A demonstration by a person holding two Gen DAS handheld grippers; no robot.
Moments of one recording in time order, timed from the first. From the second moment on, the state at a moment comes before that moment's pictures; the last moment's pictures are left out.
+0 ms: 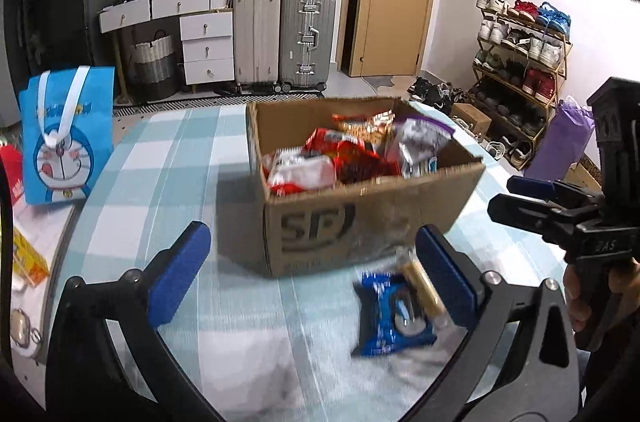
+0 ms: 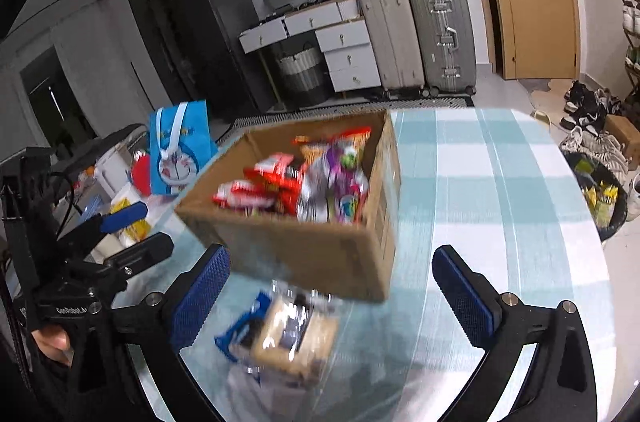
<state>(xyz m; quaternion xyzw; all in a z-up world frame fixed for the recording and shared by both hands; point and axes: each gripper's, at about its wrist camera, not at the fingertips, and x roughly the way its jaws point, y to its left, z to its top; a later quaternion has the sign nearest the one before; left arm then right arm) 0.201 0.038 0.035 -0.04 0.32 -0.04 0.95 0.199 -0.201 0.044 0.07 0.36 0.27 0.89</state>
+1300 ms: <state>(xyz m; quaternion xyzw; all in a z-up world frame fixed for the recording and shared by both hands) 0.191 0.041 -0.028 -0.06 0.35 -0.03 0.94 0.185 -0.164 -0.026 0.03 0.44 0.26 0.86</state>
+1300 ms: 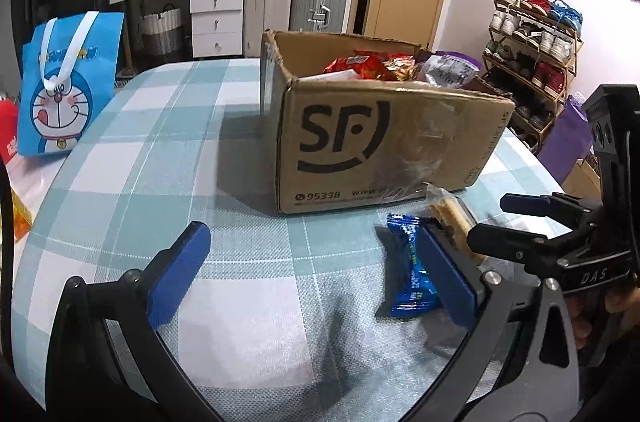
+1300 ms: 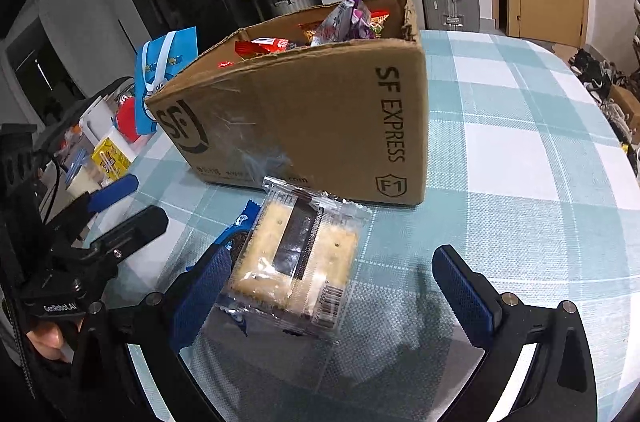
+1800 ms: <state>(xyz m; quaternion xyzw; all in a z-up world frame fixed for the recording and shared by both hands) 0.195 0.041 -0.033 -0.05 0.35 -0.03 0.93 0.187 -0.152 -0.041 -0.05 0.46 0.20 0.87</state>
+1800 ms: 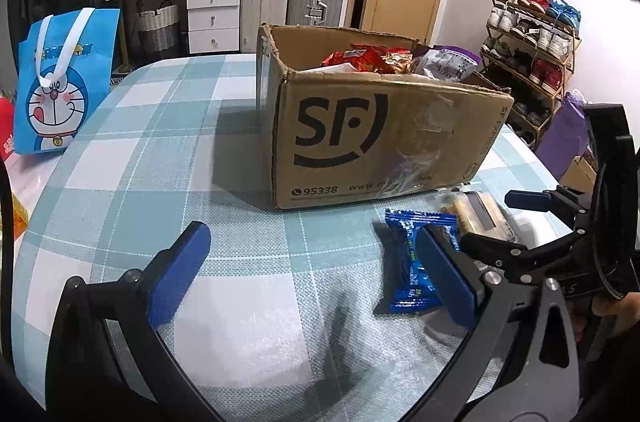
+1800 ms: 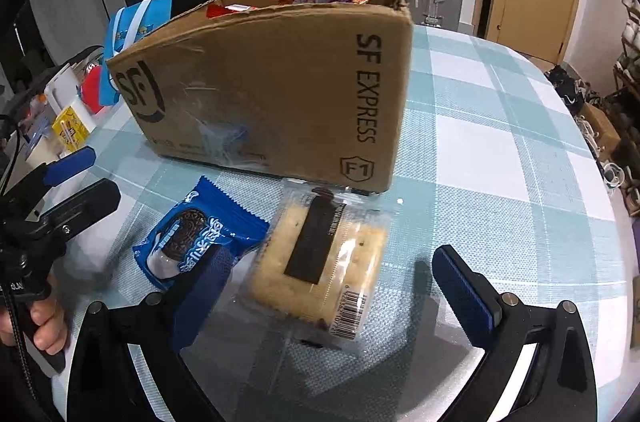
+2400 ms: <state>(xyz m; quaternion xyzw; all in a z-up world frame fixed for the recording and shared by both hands) 0.196 0.042 -0.037 -0.06 0.36 -0.03 0.93 0.188 -0.168 -0.042 -0.08 0.46 0.20 0.86</state>
